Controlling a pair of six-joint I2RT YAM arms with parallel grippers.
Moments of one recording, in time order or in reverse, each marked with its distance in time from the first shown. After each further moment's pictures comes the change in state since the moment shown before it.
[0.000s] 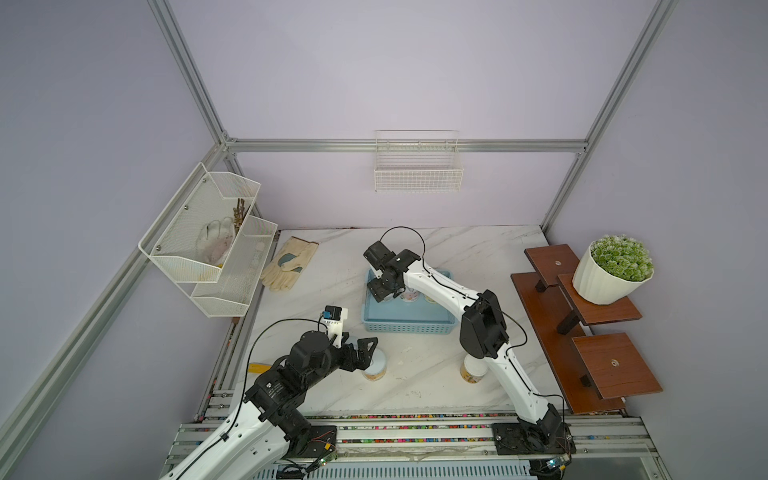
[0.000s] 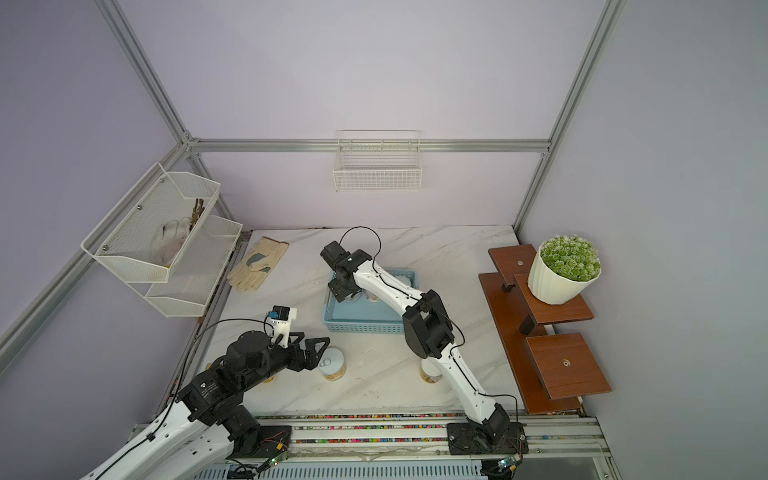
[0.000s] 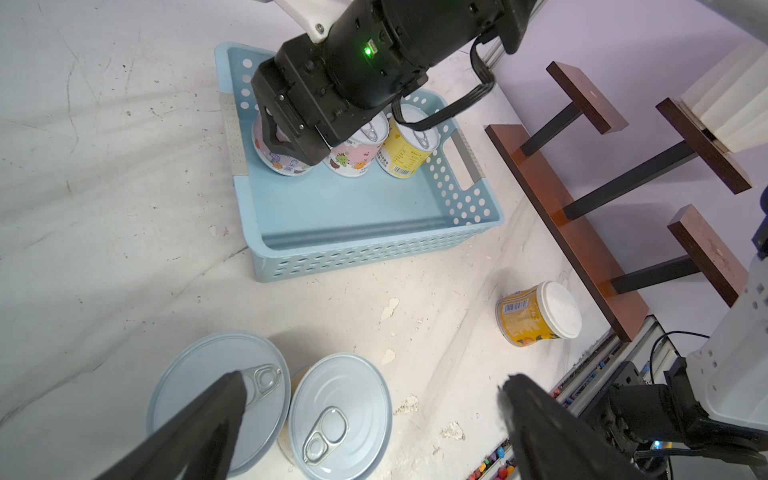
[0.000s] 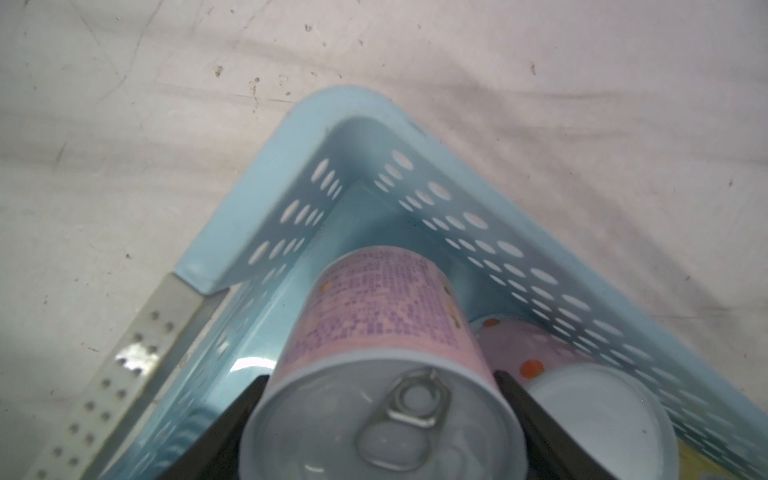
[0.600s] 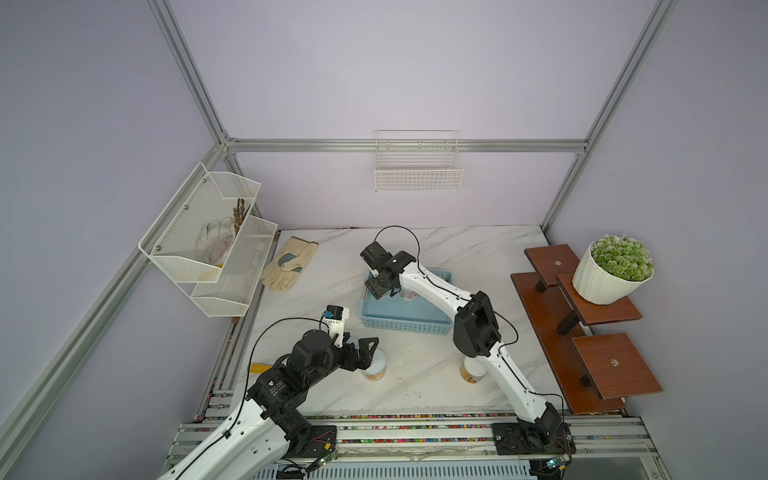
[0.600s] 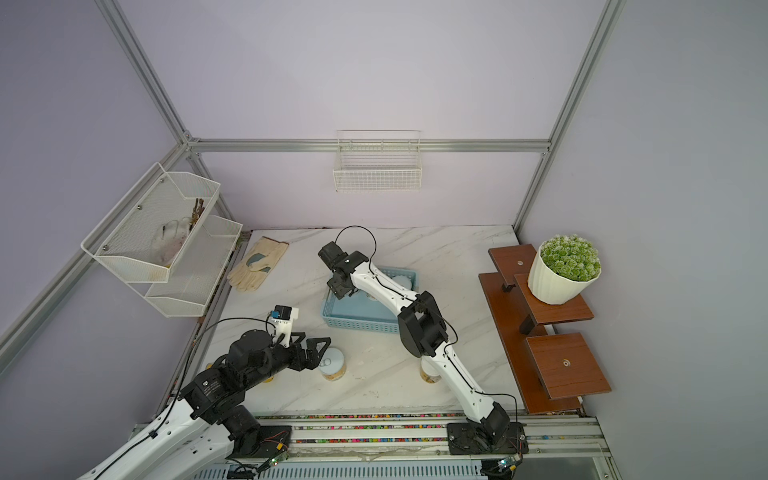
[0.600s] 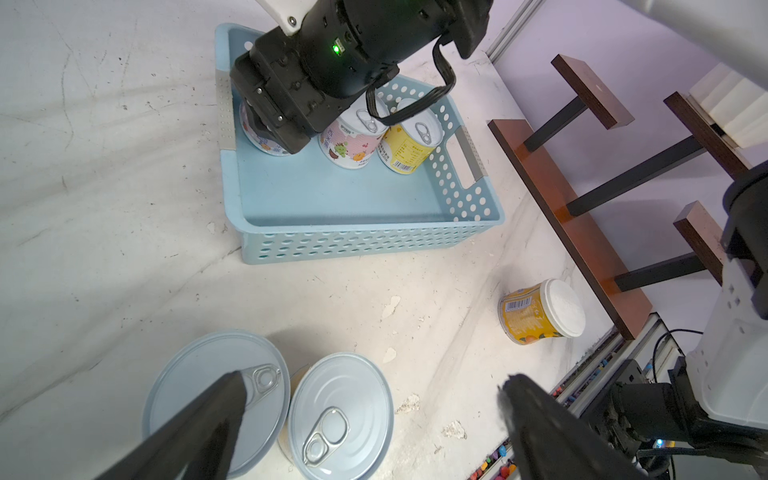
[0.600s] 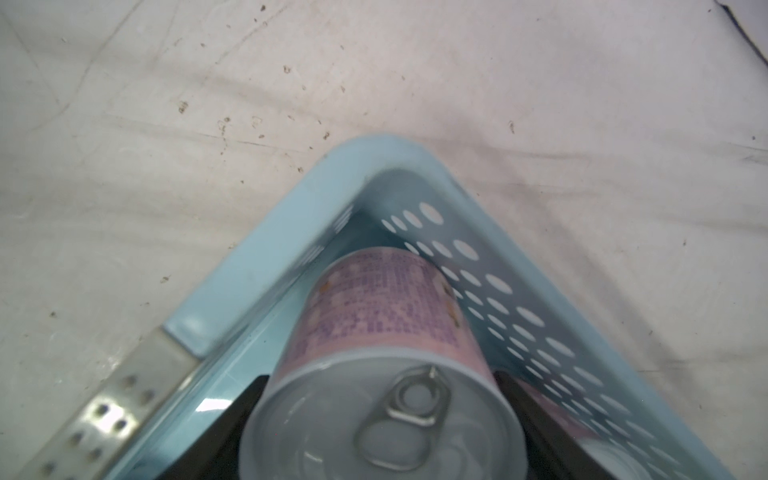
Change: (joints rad) left arm 0.000 0.014 0.000 0.006 0.003 0.000; right arm -0.003 0.090 0.100 0.030 0.086 -0.064
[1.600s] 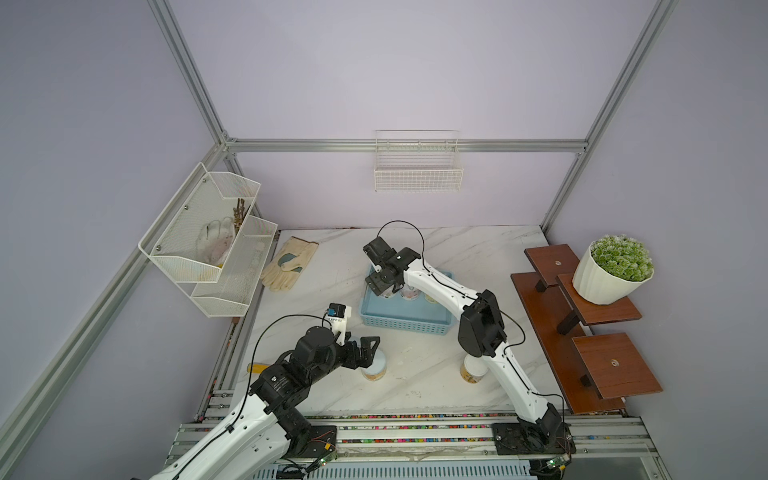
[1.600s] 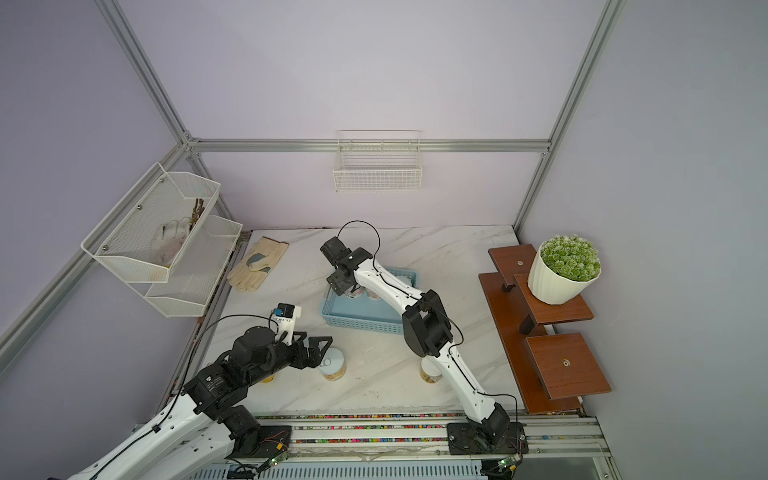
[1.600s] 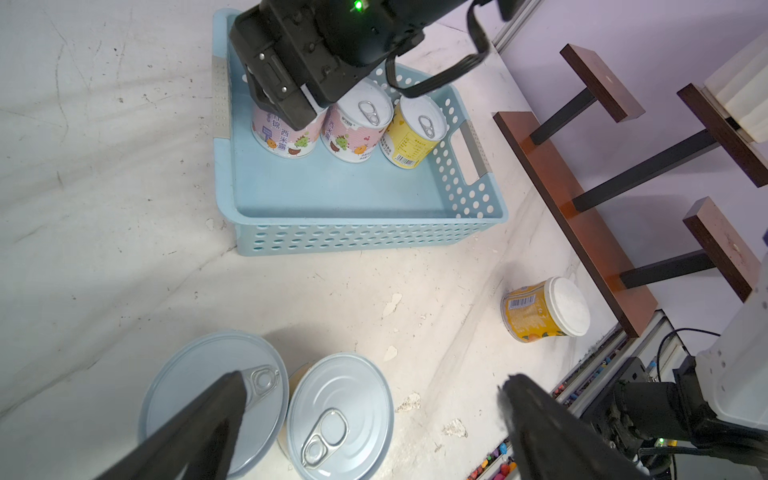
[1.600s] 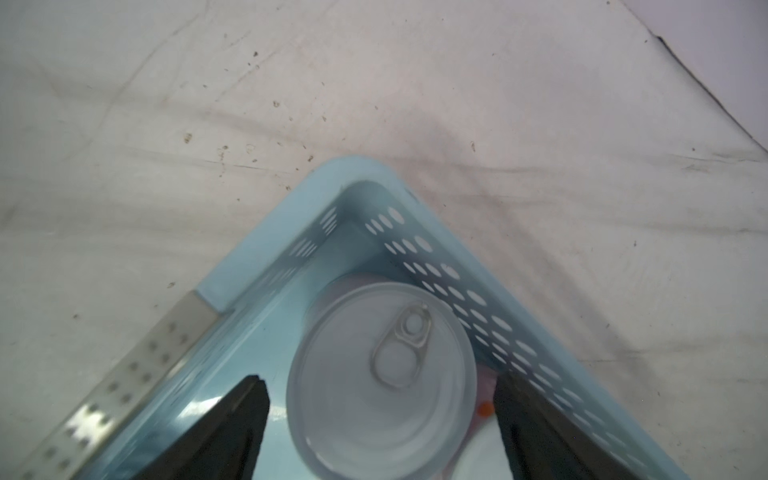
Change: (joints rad) left arm 0.000 0.063 0.043 -0.007 0.003 0.008; right arm -0.011 -0.116 -0.087 0.031 -0.018 0.019
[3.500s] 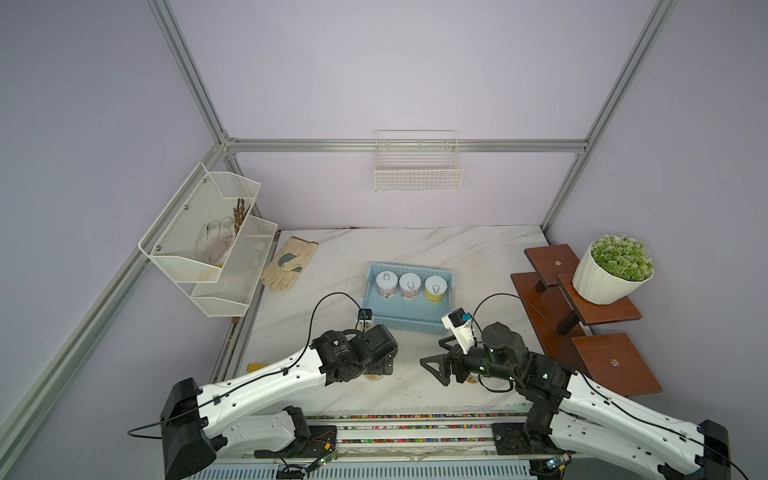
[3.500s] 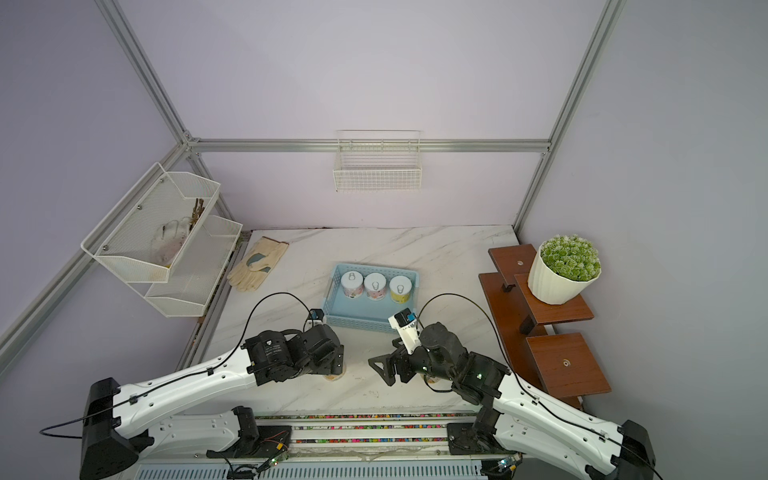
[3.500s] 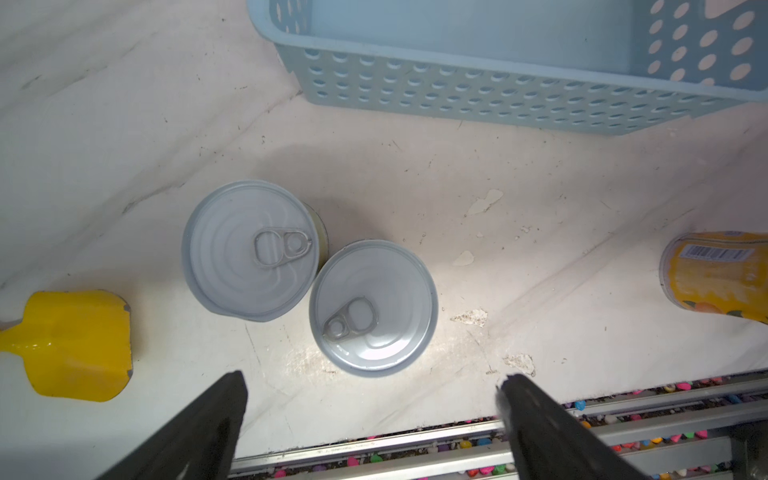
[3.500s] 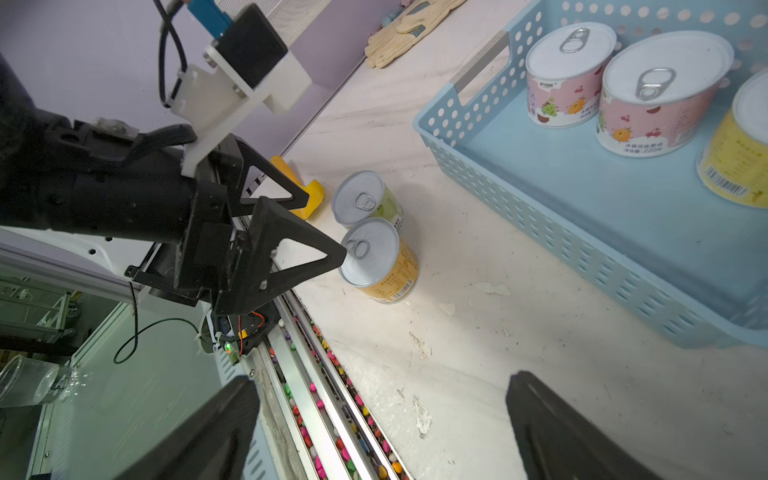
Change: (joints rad) left arm -0.373 0.526 0.387 -0.549 -0.346 -0.430; right arm 0.159 -1.622 -1.741 0.658 -0.427 0.378
